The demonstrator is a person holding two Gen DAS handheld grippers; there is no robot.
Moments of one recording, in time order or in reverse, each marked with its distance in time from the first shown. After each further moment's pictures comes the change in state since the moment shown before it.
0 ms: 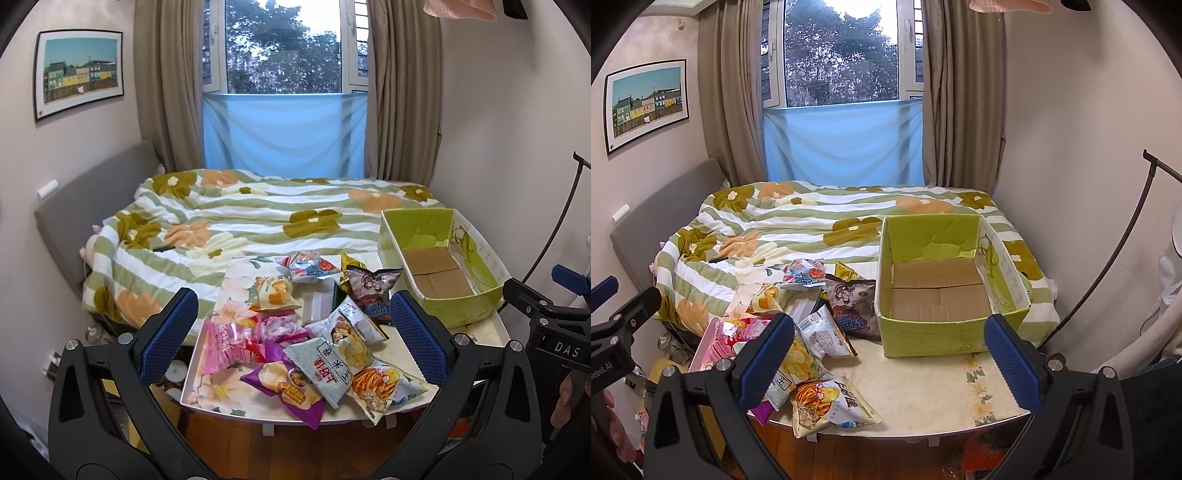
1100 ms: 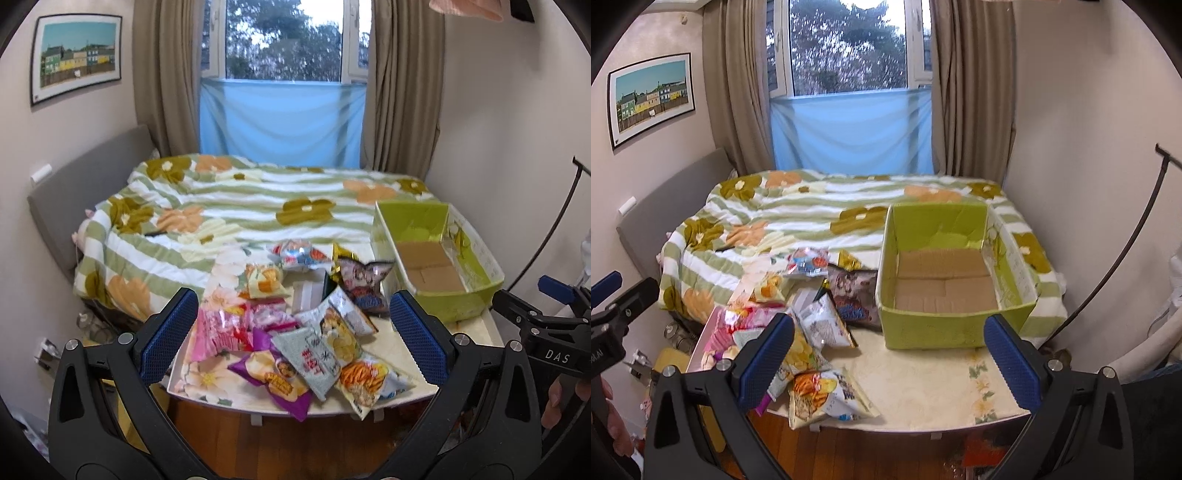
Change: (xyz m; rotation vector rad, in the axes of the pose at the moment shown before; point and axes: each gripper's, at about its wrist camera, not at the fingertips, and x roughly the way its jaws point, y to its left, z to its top) left arm 0.014 -0.002 -0.006 -0.027 0.069 -0.031; right arm 0.015 0.002 -0.005 -0.003 0.068 0.045
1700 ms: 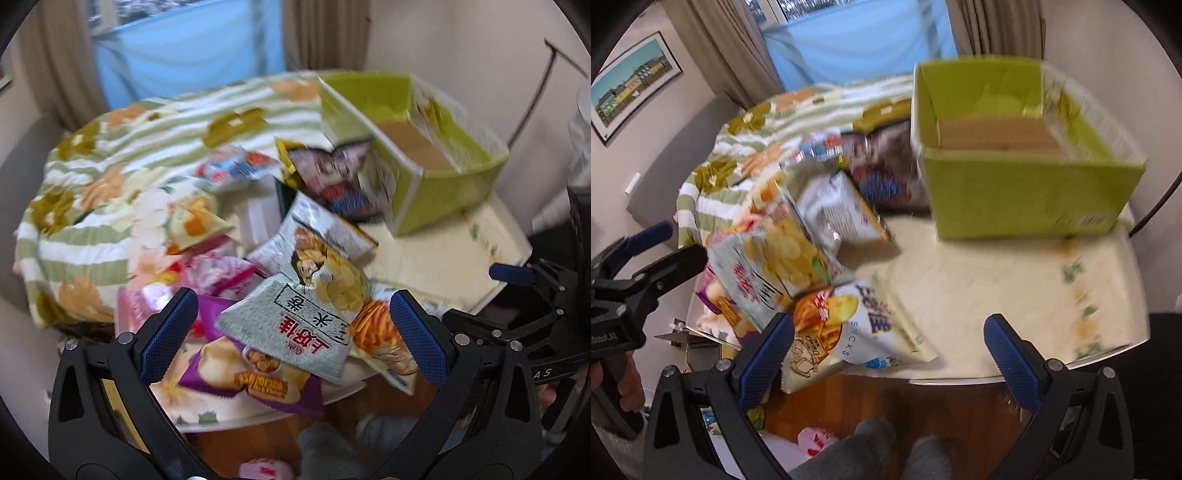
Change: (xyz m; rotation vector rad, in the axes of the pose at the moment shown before) left arm 0.161 -0.017 -0.049 0.313 0.342 -0.231; right arm 0.133 0.001 -0.088 0.120 0.371 0.177
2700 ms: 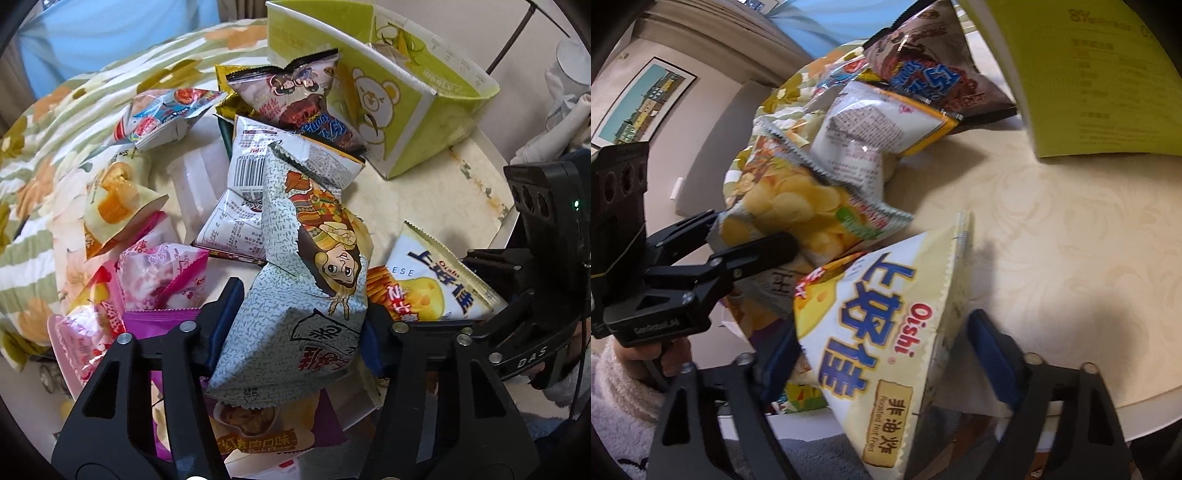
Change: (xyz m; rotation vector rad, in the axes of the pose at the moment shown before) left arm 0.085 0.011 -0.001 0.112 0.180 -0.214; right arm 0.081 -0.023 -0.022 0.089 0.167 0.365
